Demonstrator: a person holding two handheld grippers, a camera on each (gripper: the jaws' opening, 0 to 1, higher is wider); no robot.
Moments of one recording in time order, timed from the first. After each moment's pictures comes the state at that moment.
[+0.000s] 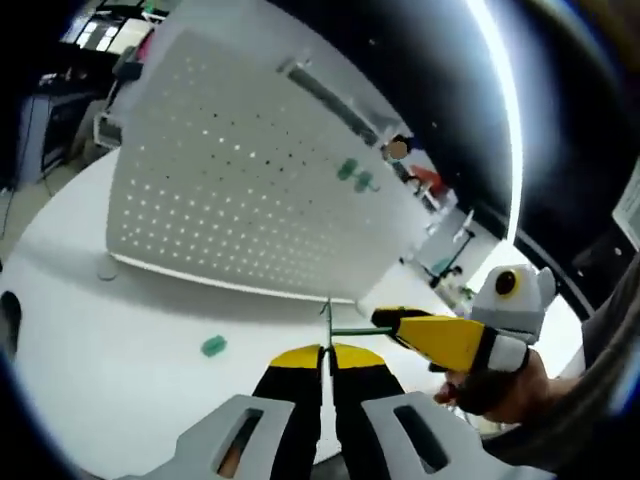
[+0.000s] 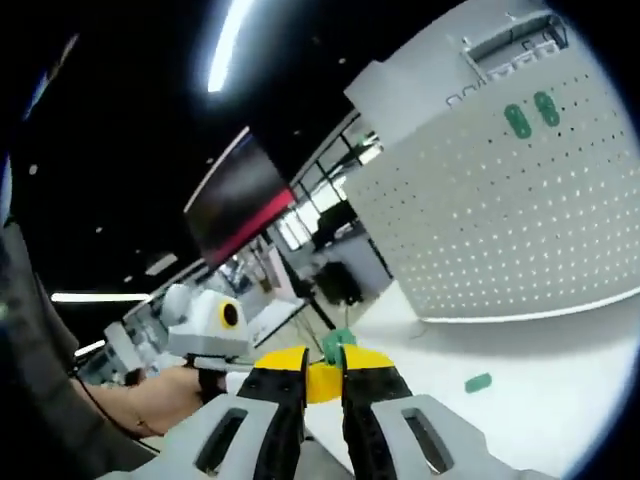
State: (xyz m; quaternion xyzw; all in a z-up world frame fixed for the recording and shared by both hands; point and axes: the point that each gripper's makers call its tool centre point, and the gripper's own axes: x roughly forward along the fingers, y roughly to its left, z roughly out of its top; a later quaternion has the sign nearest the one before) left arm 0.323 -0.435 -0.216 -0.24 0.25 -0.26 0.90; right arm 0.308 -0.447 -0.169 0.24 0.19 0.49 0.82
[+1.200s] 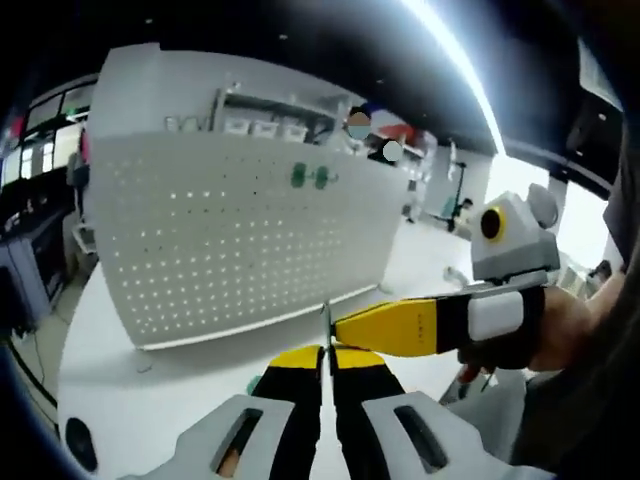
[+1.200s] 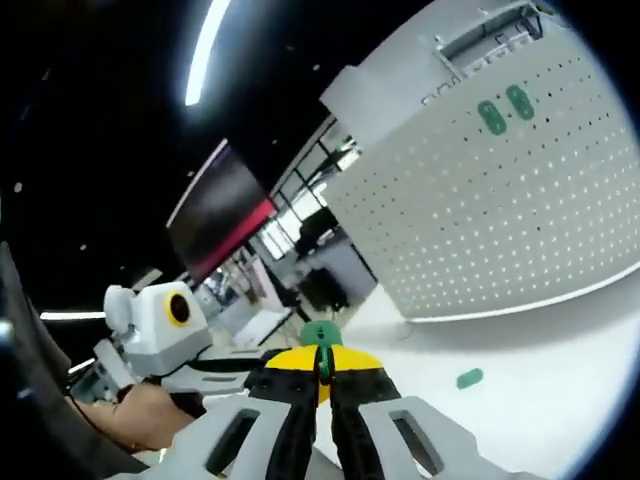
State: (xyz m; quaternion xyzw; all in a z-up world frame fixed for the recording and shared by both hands) left arm 0.320 -0.454 -0.191 -0.03 0.20 -0.29 0.93; right arm 0.313 -0.451 -0.168 0.23 0.19 0.45 0.84
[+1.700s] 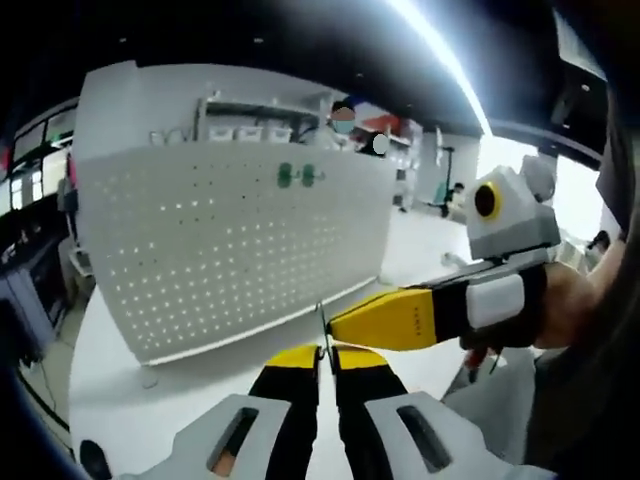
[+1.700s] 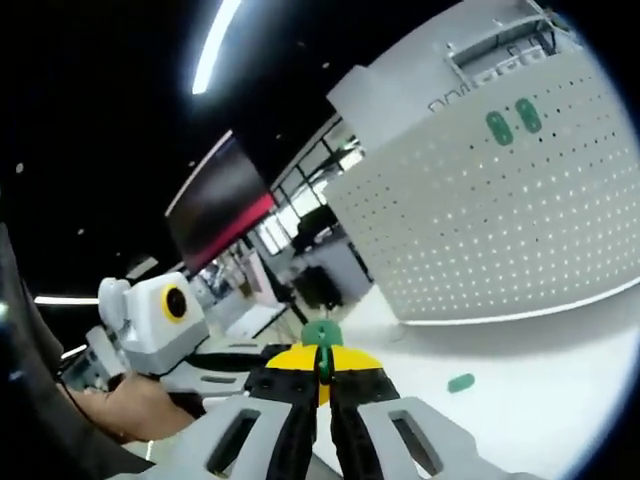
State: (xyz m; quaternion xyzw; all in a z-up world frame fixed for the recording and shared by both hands) left arm 0.318 -0.457 -0.195 -0.01 0.18 -0.32 0.93; right arm 0.314 -0.453 -0.171 0.21 0.18 0.45 0.85
